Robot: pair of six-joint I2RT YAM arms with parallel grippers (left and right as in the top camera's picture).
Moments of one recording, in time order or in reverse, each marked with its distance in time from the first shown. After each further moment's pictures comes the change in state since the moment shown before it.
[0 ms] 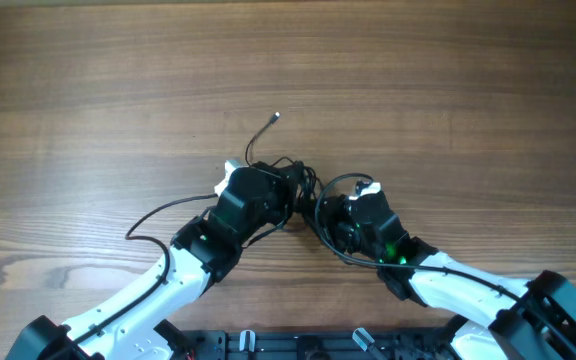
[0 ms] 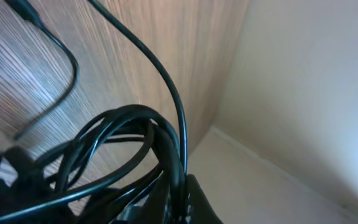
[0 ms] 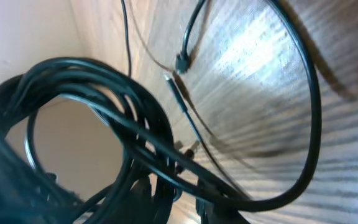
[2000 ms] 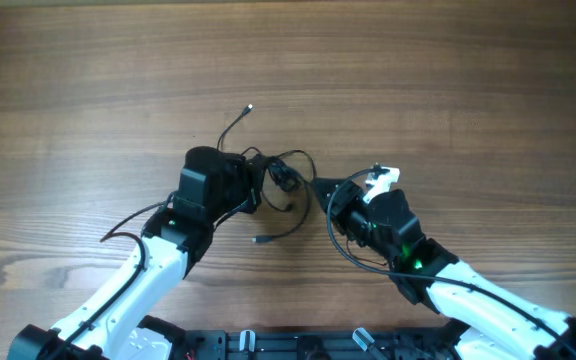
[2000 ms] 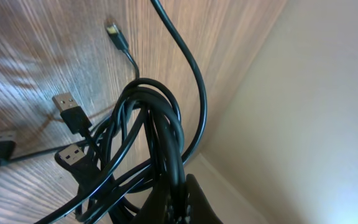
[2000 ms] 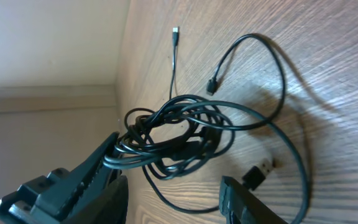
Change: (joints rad) left arm 0.260 -0.001 0.003 -0.108 0.191 -0.043; right arm -0.040 -0.175 0.002 -0.053 0.115 -0.234
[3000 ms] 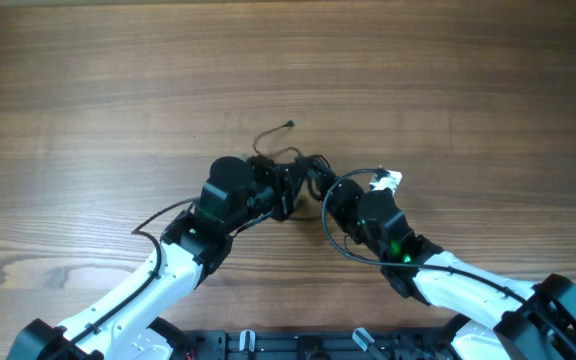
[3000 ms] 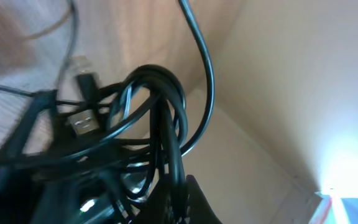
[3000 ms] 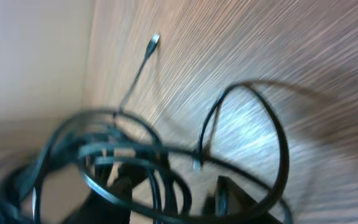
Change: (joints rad) left arm -0.160 0.000 0.000 0.164 0.113 -0.119; right arm -0.005 0.151 -0.002 0.032 0.158 0.000
